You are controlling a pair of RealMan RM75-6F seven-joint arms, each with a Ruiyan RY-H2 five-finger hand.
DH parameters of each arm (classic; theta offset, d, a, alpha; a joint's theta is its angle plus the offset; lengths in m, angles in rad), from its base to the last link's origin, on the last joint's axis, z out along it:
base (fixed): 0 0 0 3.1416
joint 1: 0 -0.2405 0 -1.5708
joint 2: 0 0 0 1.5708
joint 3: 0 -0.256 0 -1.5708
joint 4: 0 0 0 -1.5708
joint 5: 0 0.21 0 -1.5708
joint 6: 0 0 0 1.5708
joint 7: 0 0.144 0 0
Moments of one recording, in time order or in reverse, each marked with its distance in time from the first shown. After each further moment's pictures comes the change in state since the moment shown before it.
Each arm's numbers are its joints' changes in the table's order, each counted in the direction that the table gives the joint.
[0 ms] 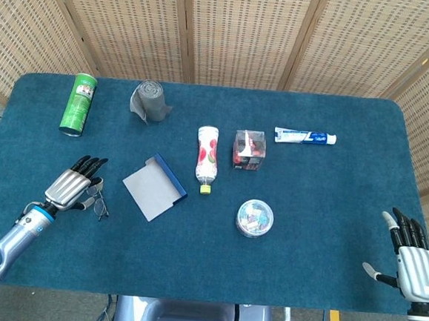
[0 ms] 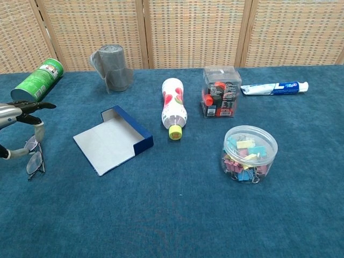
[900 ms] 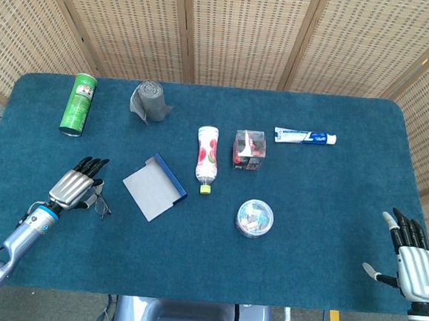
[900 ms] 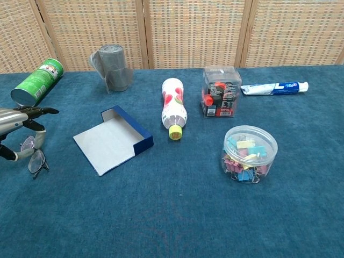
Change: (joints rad) left arm 0.019 0.065 -0.023 -0.088 -0.038 -0.026 -0.025; right arm -0.001 -0.006 0.000 0.009 0.009 -0.012 -0.002
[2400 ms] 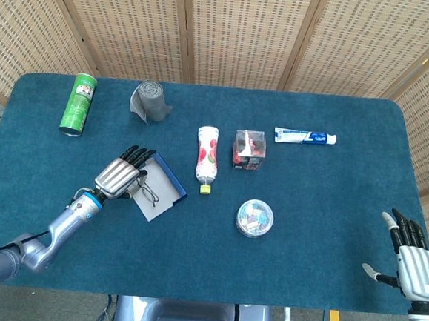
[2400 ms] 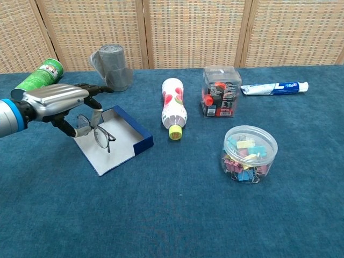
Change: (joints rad) left arm 0.189 -0.021 0.138 0.320 -0.115 -0.141 0.308; right arm -0.007 -0.015 0.001 0.015 0.017 -0.031 0.018
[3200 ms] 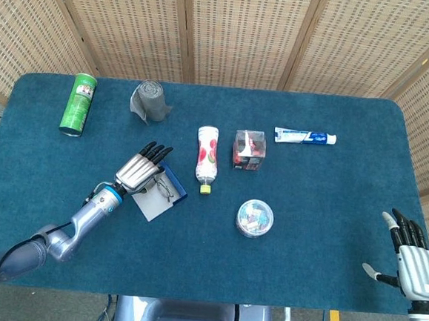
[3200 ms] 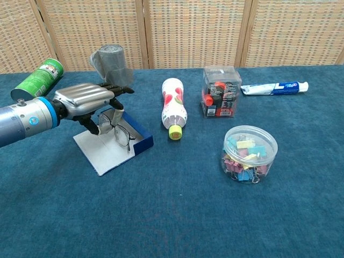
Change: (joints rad) left arm 0.095 0.117 0.020 -0.124 -0.028 -0.054 0.073; right arm -0.002 -0.005 0.000 0.004 0.004 -0.008 0.006
